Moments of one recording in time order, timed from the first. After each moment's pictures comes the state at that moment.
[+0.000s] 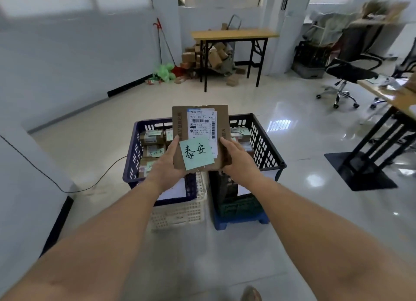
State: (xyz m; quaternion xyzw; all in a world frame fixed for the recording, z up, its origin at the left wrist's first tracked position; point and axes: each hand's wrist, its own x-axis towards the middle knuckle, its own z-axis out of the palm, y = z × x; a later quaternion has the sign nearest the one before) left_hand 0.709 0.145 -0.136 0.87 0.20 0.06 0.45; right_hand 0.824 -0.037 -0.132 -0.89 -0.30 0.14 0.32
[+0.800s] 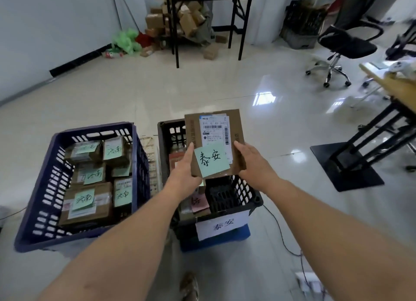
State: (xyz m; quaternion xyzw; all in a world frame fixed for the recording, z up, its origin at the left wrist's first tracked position) left_hand 1.076 0.083 -0.223 0.85 0.21 -0.07 0.48; right_hand 1.178 -0.098 -0.210 -0.93 -0.23 0.20 0.22
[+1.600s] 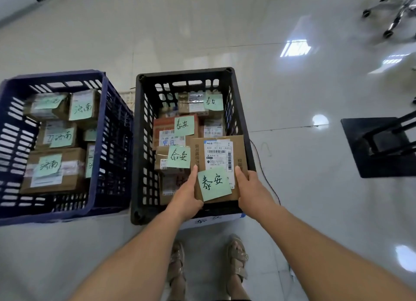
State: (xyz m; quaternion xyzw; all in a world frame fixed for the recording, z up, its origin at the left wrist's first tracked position) left_hand 1.133 0.024 -0.390 0.77 0.34 -0.25 0.48; right_hand 1.233 -0.127 -0.372 -0.90 -0.23 0.38 0.05
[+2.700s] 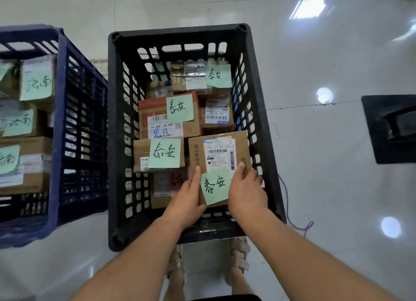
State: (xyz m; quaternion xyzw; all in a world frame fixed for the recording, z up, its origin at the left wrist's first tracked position) left_hand 1.155 0.043 -0.491 0.83 0.26 -0.32 0.37; right_hand 1.245 -0.073 -0.462 -0.90 -0.17 0.39 -0.07
